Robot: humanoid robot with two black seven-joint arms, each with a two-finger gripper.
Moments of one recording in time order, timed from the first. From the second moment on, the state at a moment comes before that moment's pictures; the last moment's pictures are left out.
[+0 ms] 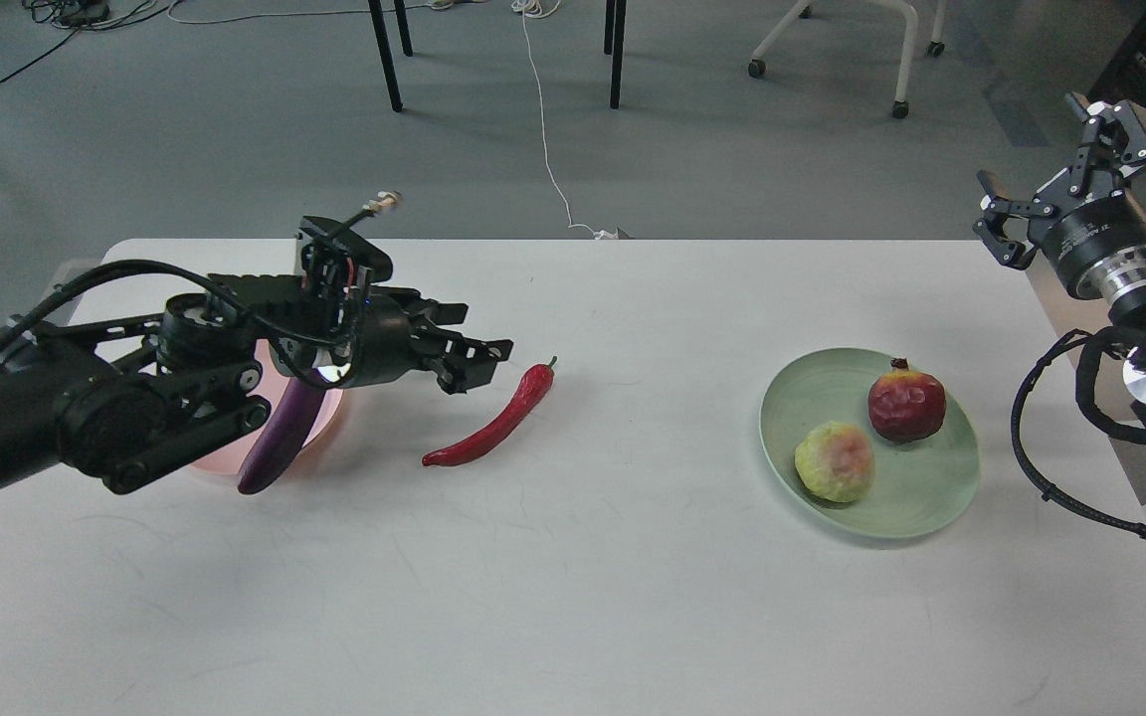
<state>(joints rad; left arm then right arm) -1.00 0.41 -0.13 -1.12 1.81 -0.19 -0.21 0.77 -0.51 0.69 0.58 0.03 0.39 0.33</state>
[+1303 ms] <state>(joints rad) -0.95 0.30 -0.03 -0.99 1.87 -0.19 -0.19 0.76 -0.51 0.69 0.58 0.03 0.39 0.33</state>
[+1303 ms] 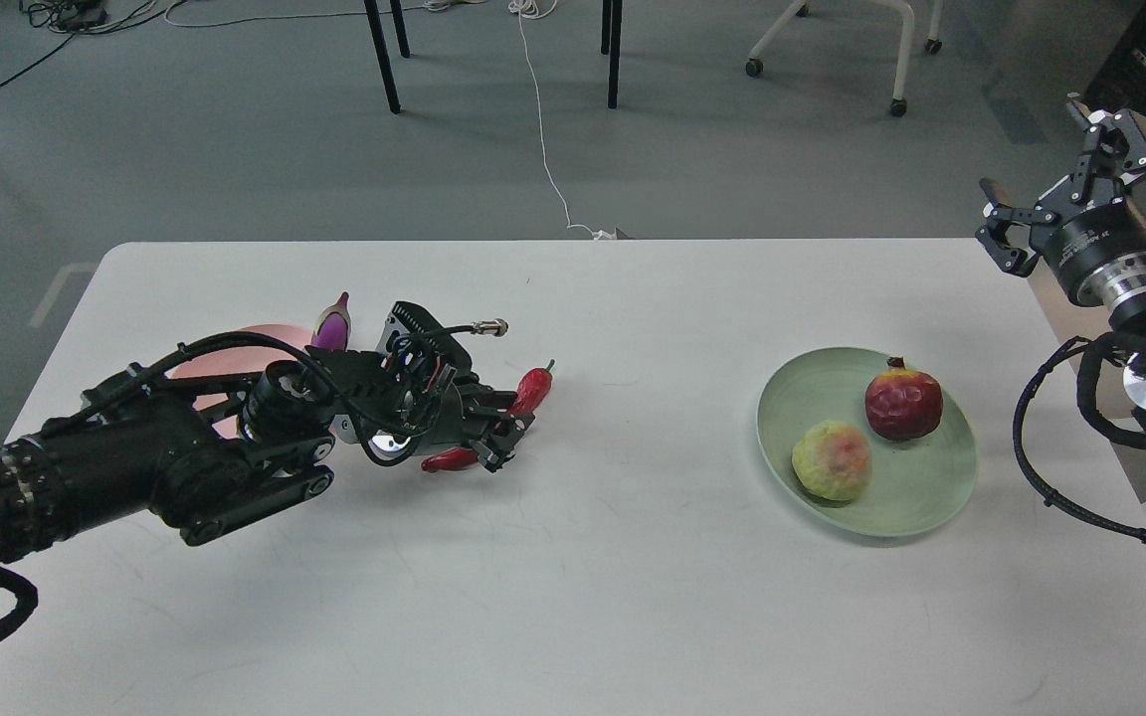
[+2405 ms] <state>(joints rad) -0.99 0.83 -0.15 -1.13 1.66 -0.19 -0.30 0.76 -0.51 0.69 0.58 0.03 0.39 0.33</state>
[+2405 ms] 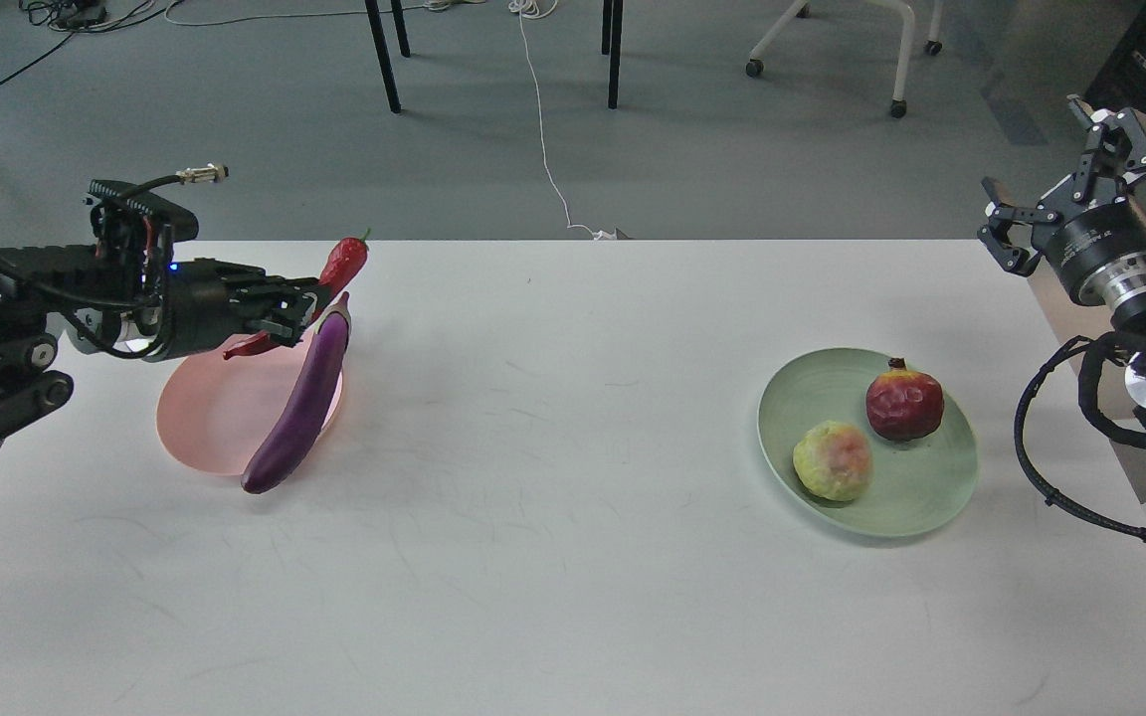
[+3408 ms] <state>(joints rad) -0.89 0.77 -0.35 -0.92 1.14 -0.18 -0.31 0.78 -0.51 0.71 0.58 0.03 0.38 0.33</state>
